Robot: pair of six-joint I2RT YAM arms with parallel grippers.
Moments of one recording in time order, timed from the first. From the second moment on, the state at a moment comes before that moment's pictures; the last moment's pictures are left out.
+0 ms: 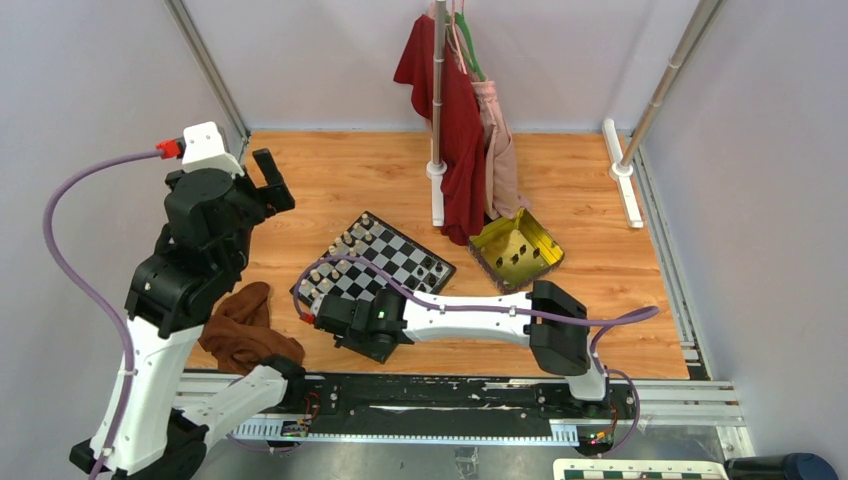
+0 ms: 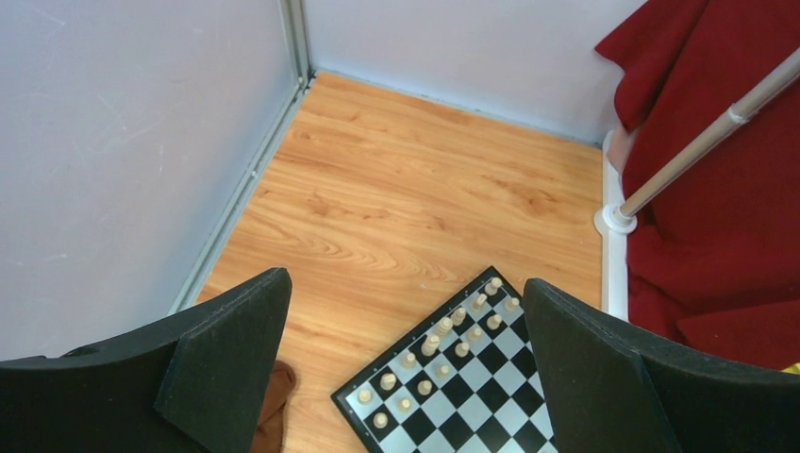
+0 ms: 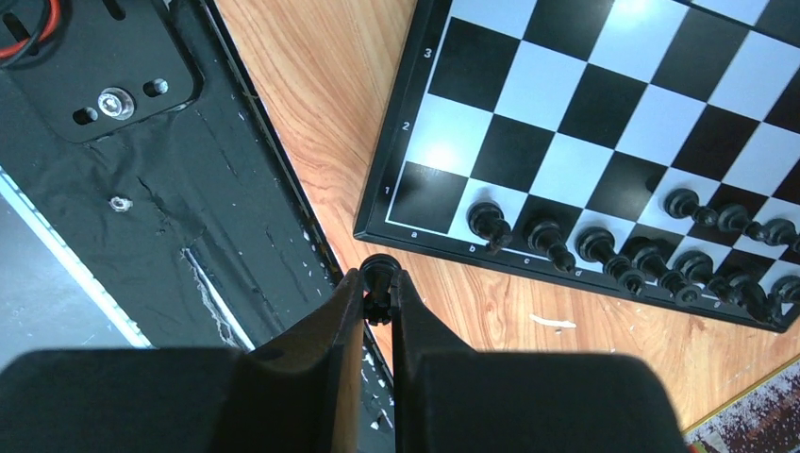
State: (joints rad) left arm -0.47 0.89 1.52 -0.88 -0.68 -0.28; right arm 1.42 1.97 1.68 -0.83 0.15 0.13
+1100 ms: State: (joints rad) left arm -0.19 0.94 1.31 -0.76 -0.43 -0.37; right arm 1.34 2.05 1.65 -0.73 0.08 0.06
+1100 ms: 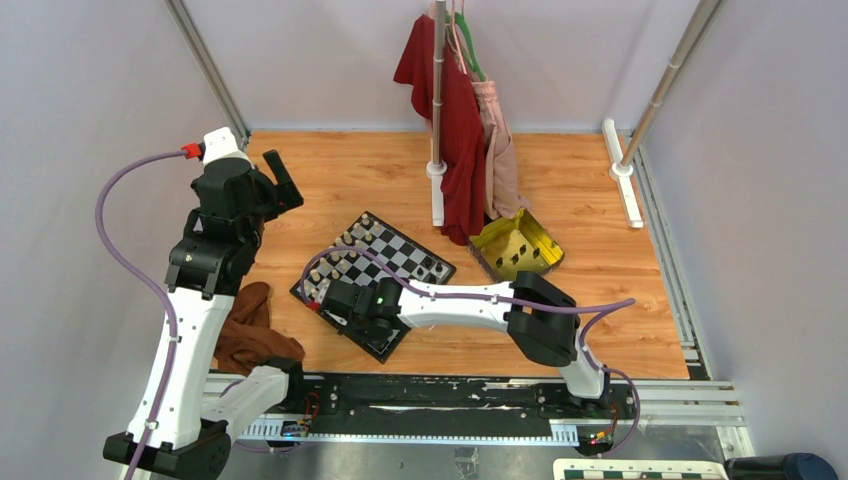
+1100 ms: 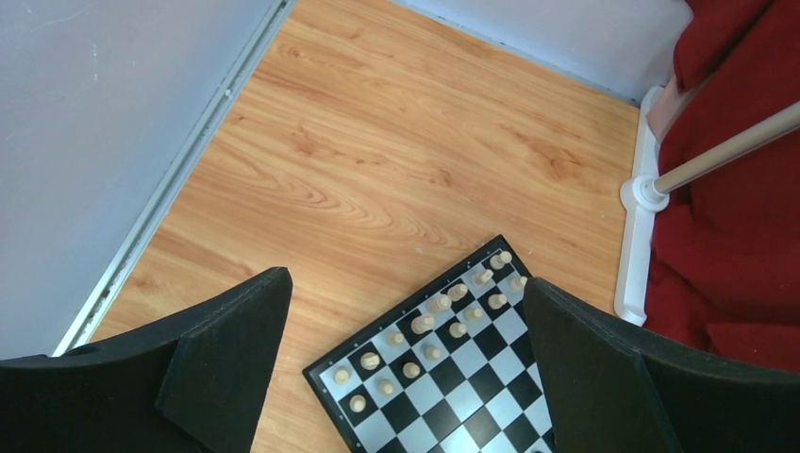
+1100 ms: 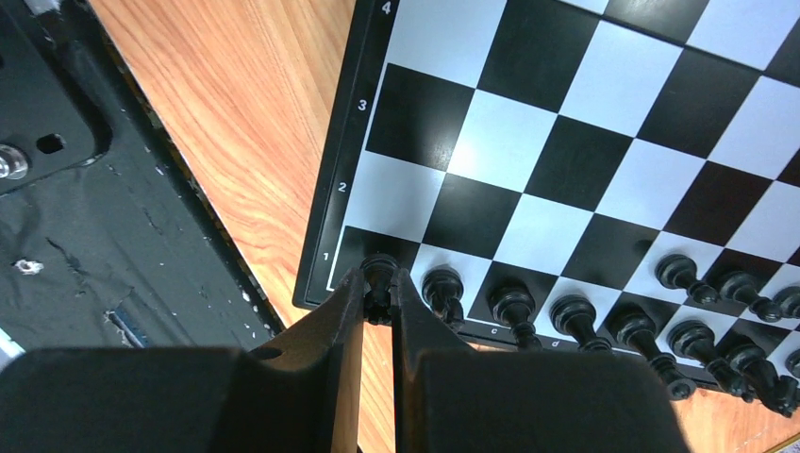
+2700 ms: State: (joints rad) left arm -0.19 0.94 1.30 -0.74 -0.40 -0.37; right arm 1.33 2.05 1.58 -0.68 0.05 0.06
